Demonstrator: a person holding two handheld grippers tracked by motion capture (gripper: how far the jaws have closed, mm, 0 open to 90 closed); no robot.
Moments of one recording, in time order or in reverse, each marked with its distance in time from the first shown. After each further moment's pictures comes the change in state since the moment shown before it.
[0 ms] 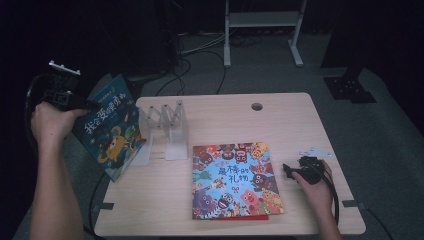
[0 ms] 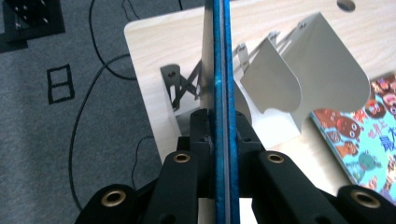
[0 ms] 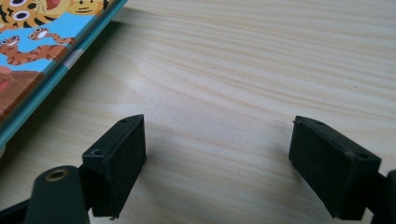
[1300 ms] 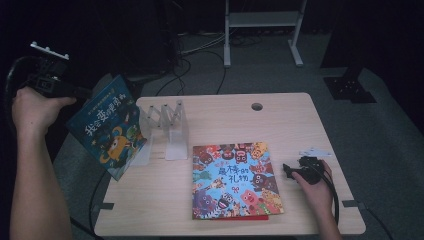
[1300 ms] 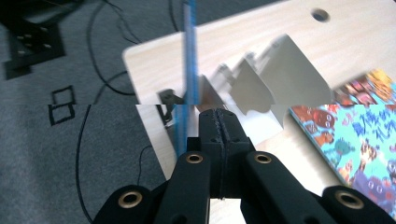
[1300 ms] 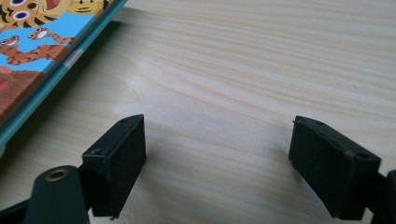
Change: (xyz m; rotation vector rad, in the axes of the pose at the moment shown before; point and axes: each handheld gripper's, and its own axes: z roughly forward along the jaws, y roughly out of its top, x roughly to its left) left arm -0.013 0.021 -0.042 -0.004 -0.040 0.119; right arm 0.000 0.000 0.000 0.001 0.000 0.000
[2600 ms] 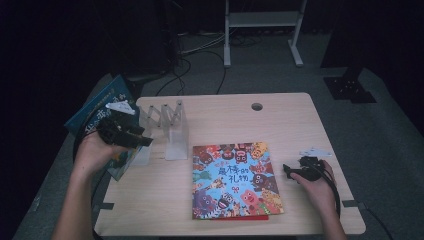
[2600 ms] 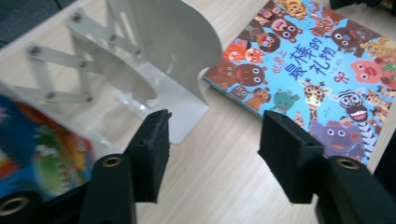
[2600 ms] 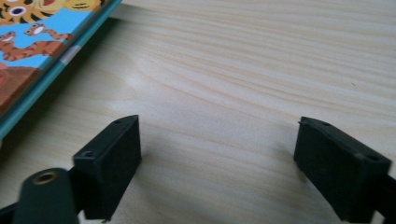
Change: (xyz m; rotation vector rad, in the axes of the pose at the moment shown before) left arm -0.101 -0.062 0.107 0.005 -0.254 0.320; right arm -0.002 0.000 0.000 0.010 -0.002 0.000
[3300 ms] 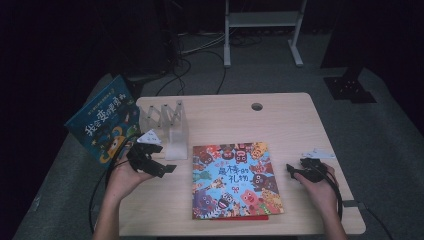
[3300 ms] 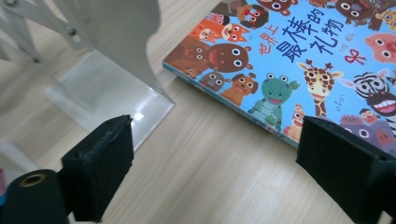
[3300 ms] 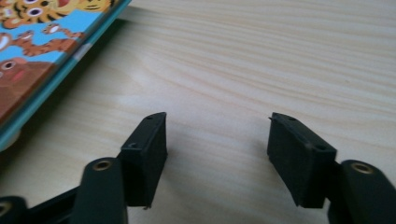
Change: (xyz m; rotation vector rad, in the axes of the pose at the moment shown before) left arm -0.041 -0.041 0.085 -0.045 -0.013 0.058; right arm -0.001 -0.003 -0.010 -0.010 0.023 -0.006
